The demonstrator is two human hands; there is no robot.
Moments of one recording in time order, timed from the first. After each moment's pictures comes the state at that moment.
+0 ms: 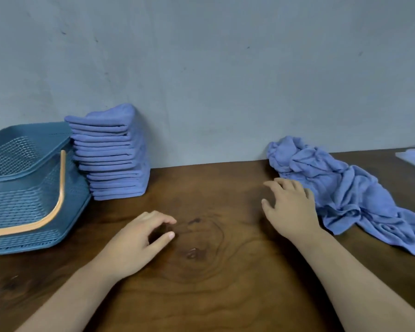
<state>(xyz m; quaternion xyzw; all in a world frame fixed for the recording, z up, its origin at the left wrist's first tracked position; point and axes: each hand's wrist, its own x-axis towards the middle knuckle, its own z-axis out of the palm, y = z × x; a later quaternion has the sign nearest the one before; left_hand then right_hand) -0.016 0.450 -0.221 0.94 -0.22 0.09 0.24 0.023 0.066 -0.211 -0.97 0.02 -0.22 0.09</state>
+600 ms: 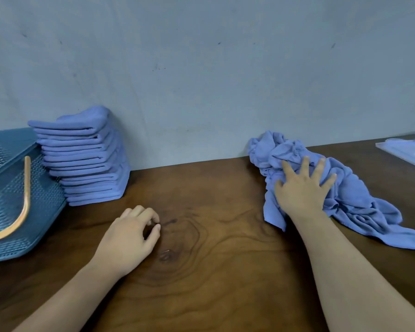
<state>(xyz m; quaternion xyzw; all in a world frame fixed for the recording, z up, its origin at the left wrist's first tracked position) 0.001 0.401 -0.230 0.97 -0.16 0.17 0.12 0.054 -0.008 -0.212 -0.96 0.21 -0.19 0.04</state>
